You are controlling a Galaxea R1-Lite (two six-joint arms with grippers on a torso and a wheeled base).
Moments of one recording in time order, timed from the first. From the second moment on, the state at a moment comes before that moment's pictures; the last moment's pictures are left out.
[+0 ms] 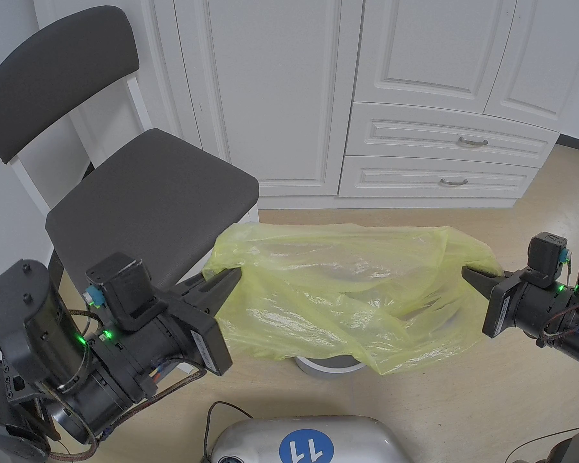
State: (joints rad) left arm -0.91 1.46 -0.42 -1.04 0.31 -0.14; right arm 0.66 1.28 -0.52 -0.51 -0.29 0.11
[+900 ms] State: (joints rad) left arm -0.91 1.52 -0.37 -1.05 0.39 -0.06; right arm 0.70 1.23 -0.44 -0.51 -0.37 -0.07
